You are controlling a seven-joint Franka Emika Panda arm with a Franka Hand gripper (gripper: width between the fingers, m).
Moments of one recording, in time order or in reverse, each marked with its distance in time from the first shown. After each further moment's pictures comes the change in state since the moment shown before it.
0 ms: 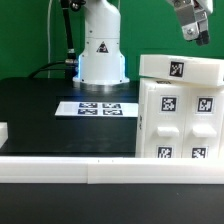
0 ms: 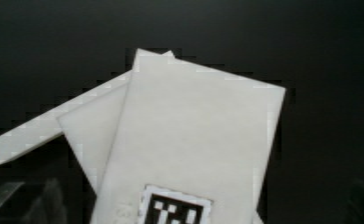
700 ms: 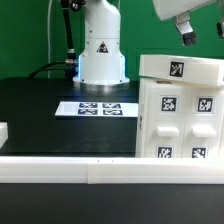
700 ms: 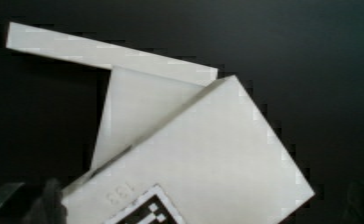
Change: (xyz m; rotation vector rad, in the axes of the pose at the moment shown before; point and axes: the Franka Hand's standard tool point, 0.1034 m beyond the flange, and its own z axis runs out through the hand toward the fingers) arm -0.011 0.005 0.000 -0.122 -0.021 -0.686
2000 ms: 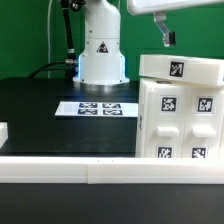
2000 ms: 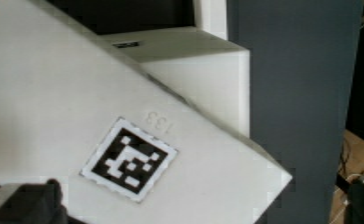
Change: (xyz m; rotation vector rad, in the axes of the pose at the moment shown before) arm -0.001 0.006 -0.002 -0.156 0.006 -1.279
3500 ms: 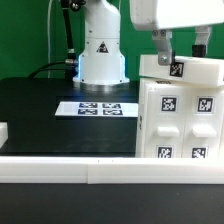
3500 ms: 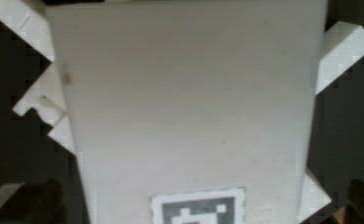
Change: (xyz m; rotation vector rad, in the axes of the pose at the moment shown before) arm -0.009 0.025 0.024 -0.062 -0.067 -0.764
